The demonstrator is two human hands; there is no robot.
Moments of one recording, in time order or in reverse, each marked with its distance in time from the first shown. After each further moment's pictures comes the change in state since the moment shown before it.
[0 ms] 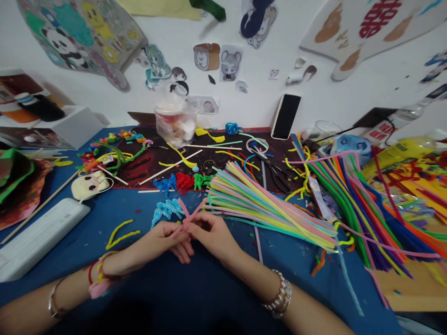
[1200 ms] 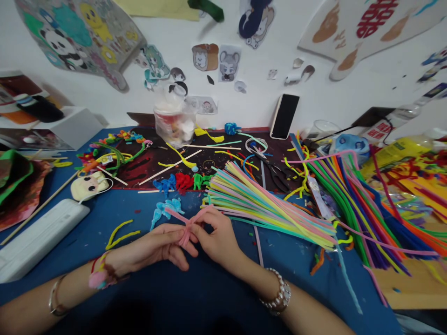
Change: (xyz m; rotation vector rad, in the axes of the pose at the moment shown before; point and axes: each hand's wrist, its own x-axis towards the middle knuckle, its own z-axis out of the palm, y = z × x) left_hand -0.006 0.003 -0.004 -0.333 -0.217 -0.033; right_hand -0.005 -0.004 -0.006 -0.570 0.190 -0.497
